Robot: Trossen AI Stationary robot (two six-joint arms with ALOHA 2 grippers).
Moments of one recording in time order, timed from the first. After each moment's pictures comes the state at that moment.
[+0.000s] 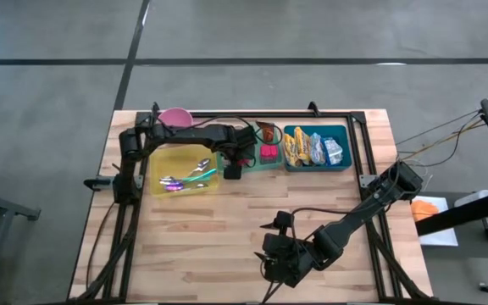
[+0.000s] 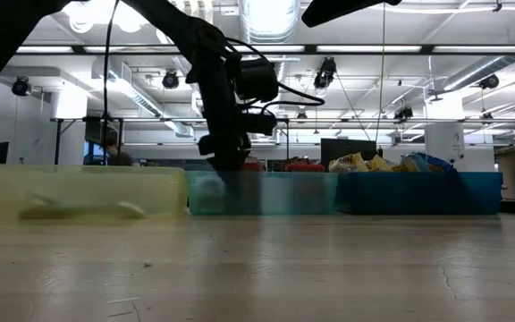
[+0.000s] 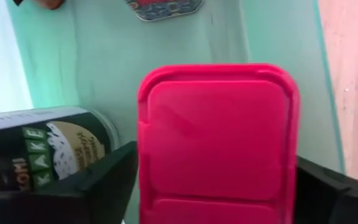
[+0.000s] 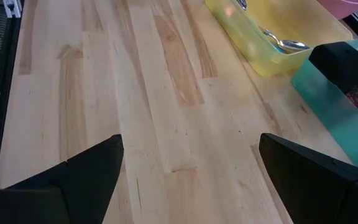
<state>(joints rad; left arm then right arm) 0.31 2.02 1.45 -0.72 -0.04 0.39 0.64 1.85 1.48 -0.59 0.70 0.63</state>
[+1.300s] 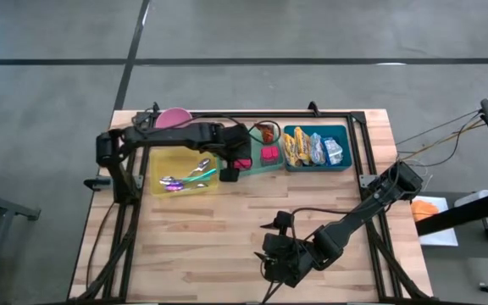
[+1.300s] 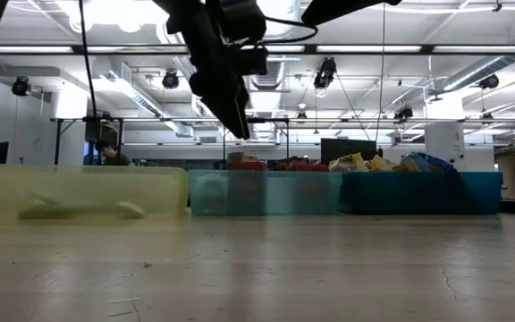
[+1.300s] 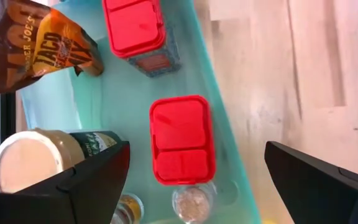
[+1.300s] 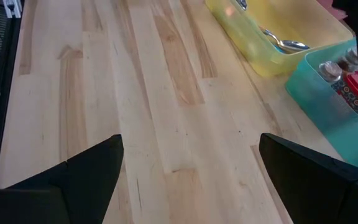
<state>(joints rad) 0.24 1.80 1.45 -0.77 -0.03 0.35 0.64 1.85 1.48 -0.59 0.70 0.63</state>
